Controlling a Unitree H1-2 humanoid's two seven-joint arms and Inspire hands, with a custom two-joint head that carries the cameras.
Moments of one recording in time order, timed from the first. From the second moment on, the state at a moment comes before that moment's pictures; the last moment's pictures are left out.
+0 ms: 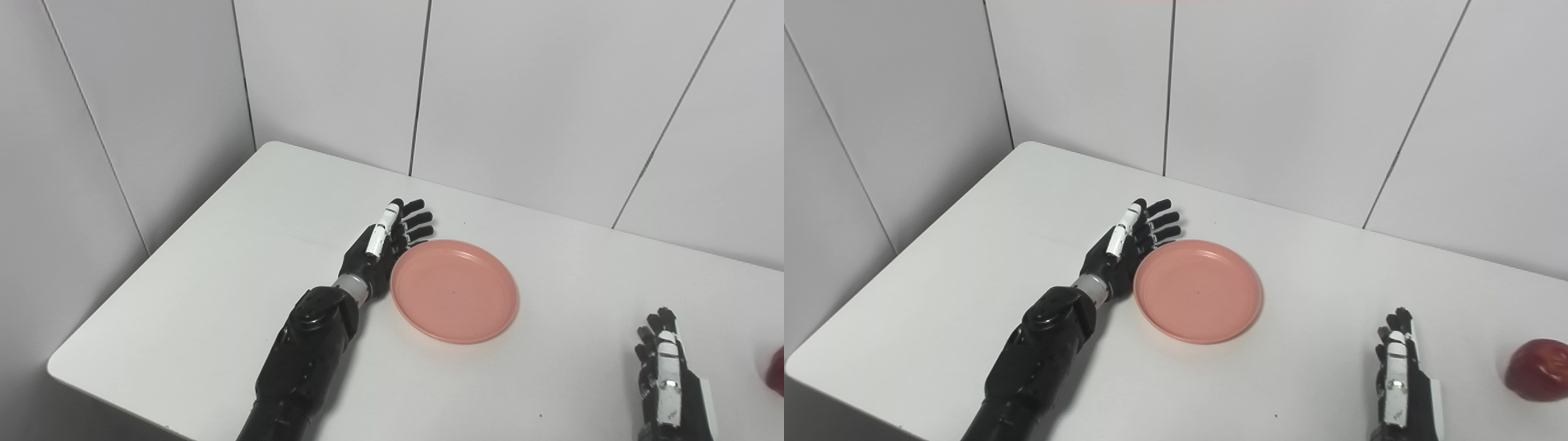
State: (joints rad) left arm -0.37 0.02 0.11 0.22 -0.32 0.30 -0.08; right arm -0.05 0.03 -0.02 -0.11 0.05 0.12 0.00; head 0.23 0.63
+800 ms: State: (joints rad) left arm -0.33 -0.05 0.05 0.12 -0.26 0.38 -0.04; right arm -0.05 0.05 0.01 -0.12 0.00 0.13 -0.03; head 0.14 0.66
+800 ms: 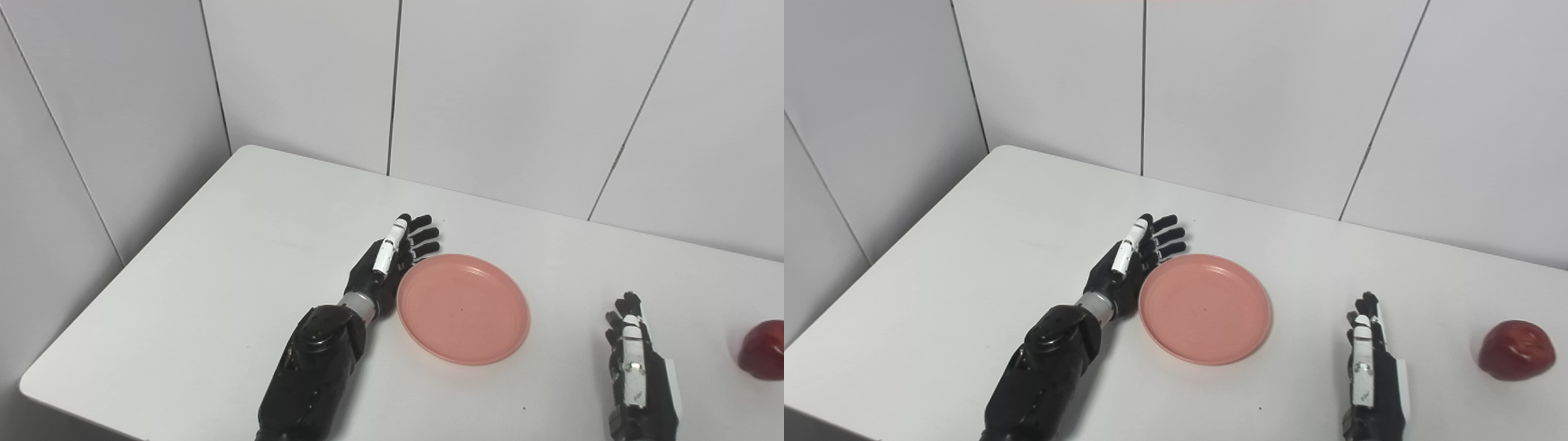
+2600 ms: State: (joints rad) left arm -0.28 -0.09 0.03 0.03 -0.25 0.44 -0.06; right arm -0.08 0.12 0.03 -0.16 -0.16 0.16 -0.11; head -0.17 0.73
